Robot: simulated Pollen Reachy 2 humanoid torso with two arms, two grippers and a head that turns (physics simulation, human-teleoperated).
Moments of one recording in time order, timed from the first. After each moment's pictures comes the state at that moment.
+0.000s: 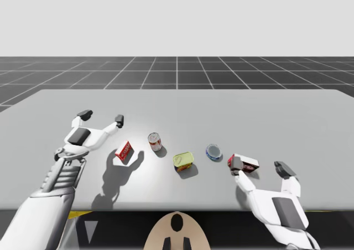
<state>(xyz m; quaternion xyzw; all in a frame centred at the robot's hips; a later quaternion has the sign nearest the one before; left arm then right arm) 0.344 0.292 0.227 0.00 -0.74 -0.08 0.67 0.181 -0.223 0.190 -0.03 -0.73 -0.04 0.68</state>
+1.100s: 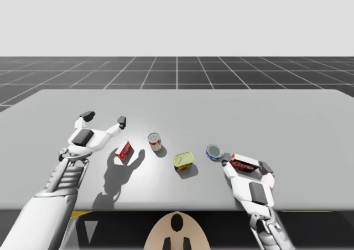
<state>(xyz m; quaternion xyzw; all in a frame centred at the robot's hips) 0.344 0.286 0.221 0.01 -0.74 -0.08 0.67 0.222 -0.213 0.133 -0.07 -0.70 -0.11 0.70</state>
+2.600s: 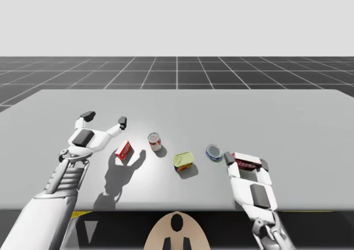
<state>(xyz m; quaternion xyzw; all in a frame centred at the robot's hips) 0.342 0.283 0.222 0.01 -0.74 -0.09 0.67 0.214 -0.205 0.151 -0.07 -0.71 -0.08 0.70</state>
